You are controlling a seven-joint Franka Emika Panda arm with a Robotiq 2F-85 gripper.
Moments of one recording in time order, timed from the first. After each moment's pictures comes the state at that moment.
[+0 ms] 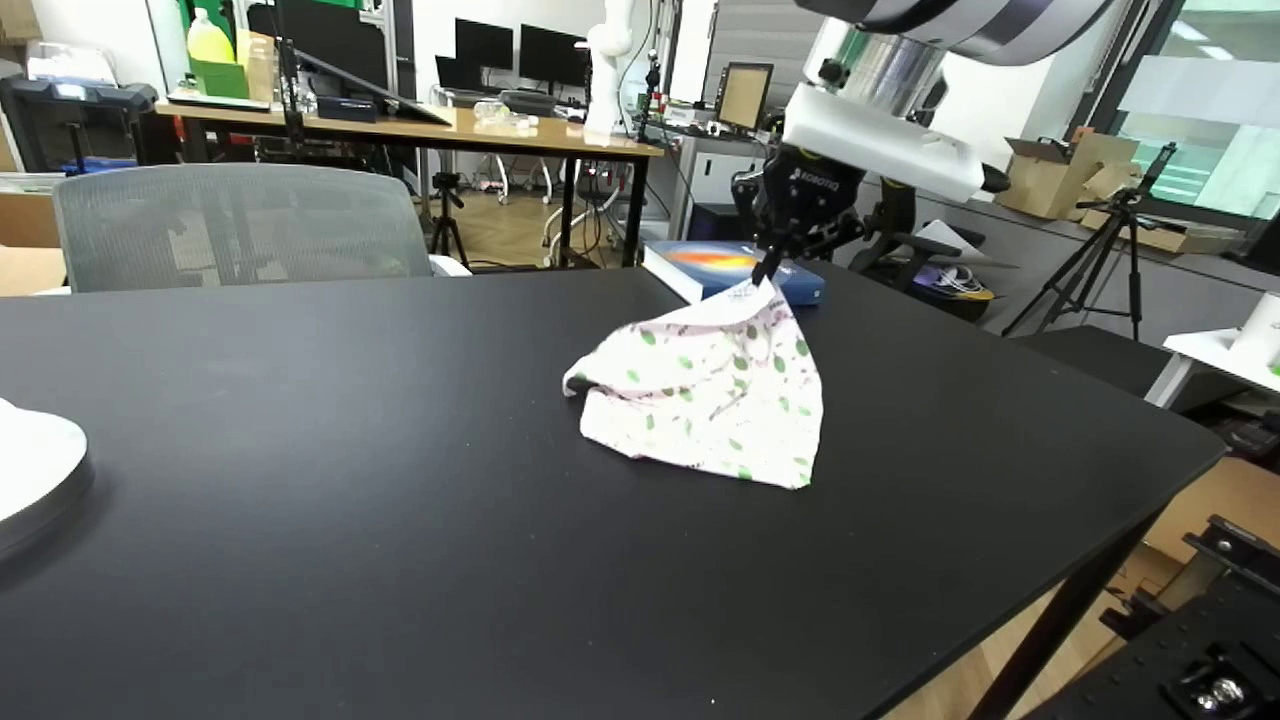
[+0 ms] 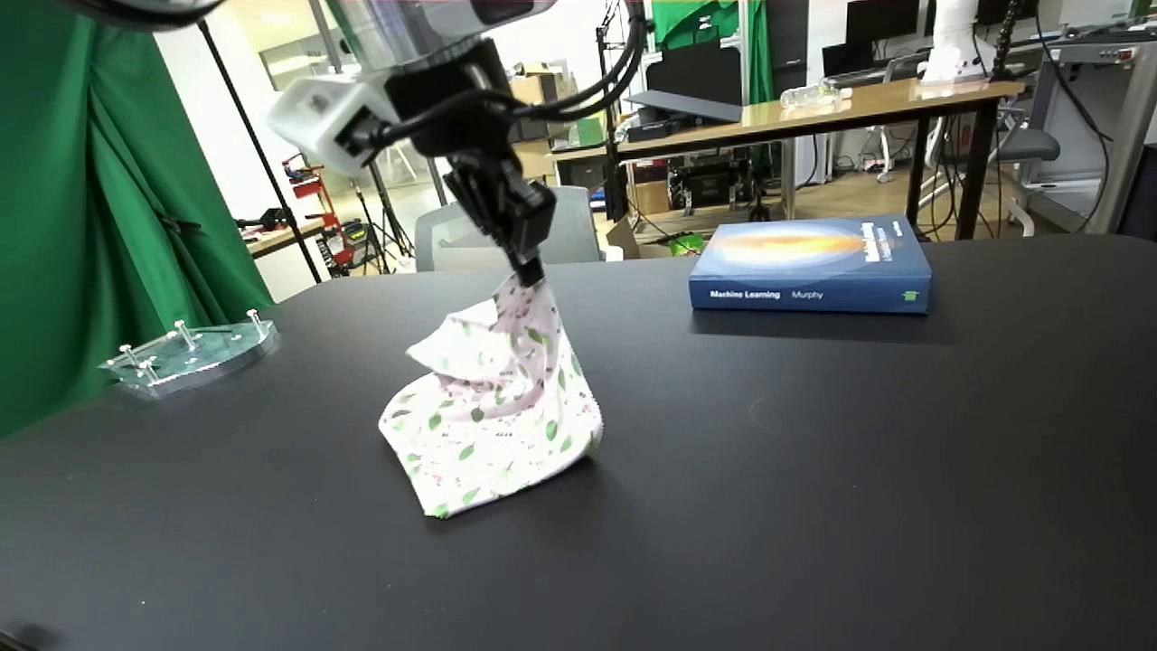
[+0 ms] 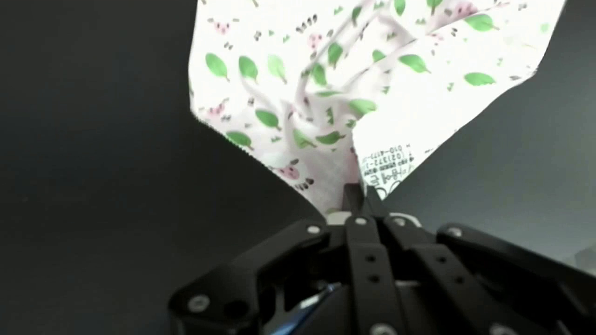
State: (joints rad) arm -0.04 0.11 -0.02 -2.59 0.29 3.01 0.17
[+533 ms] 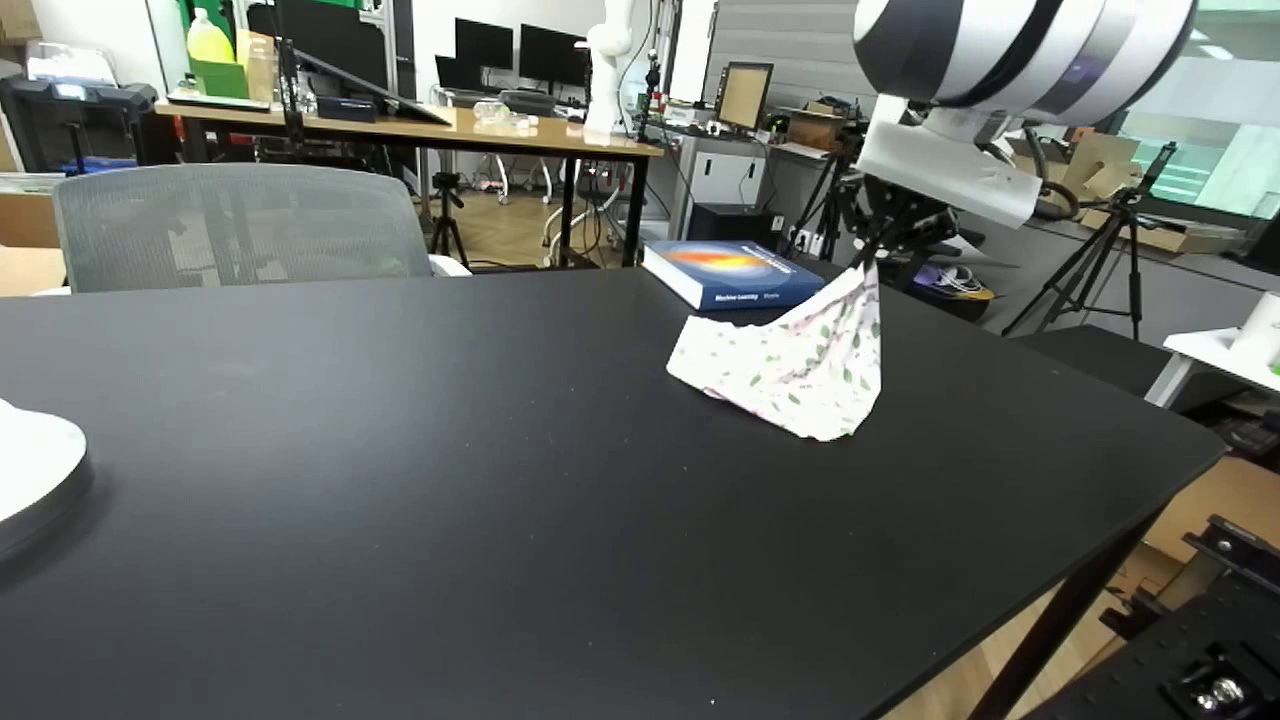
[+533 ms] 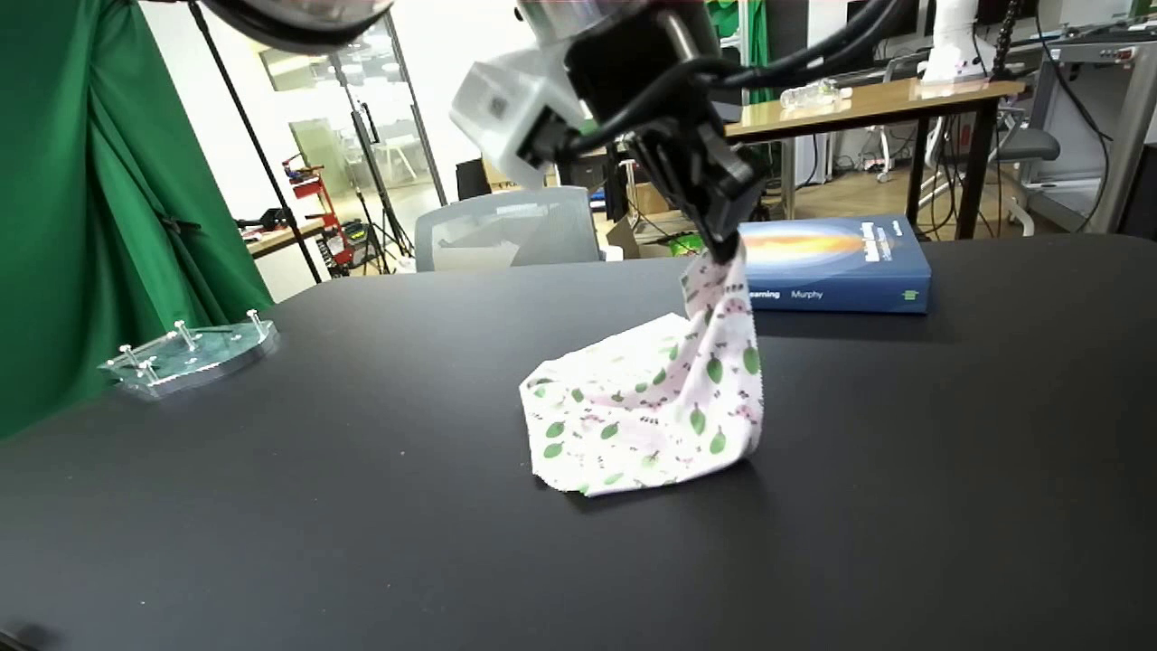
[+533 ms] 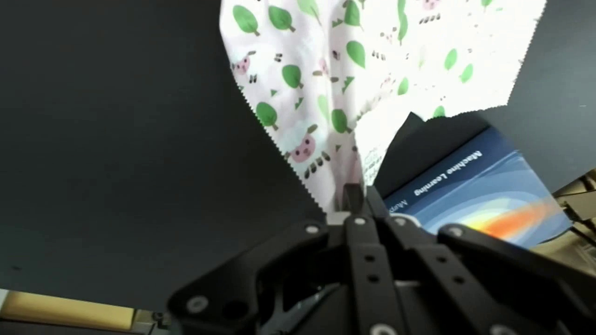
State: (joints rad) arm -0.01 0.22 -0.27 -2.54 0.29 3.23 0.27
